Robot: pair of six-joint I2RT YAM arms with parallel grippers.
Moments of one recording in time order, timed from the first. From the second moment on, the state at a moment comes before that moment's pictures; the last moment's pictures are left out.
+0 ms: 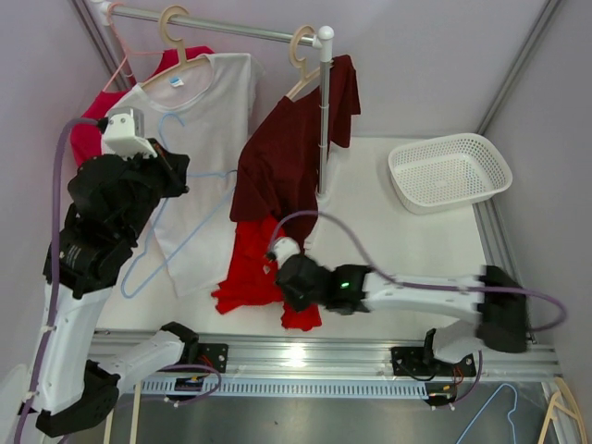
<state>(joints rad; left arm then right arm) -0.44 0.96 1.62 -0.79 -0.29 -0.29 1.30 1.59 1.07 -0.39 0.24 0.44</state>
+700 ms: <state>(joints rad) -0.30 1.09 1.65 -0.79 -0.25 -0.34 0.22 1.29 1.71 -0.64 0.10 0.47</state>
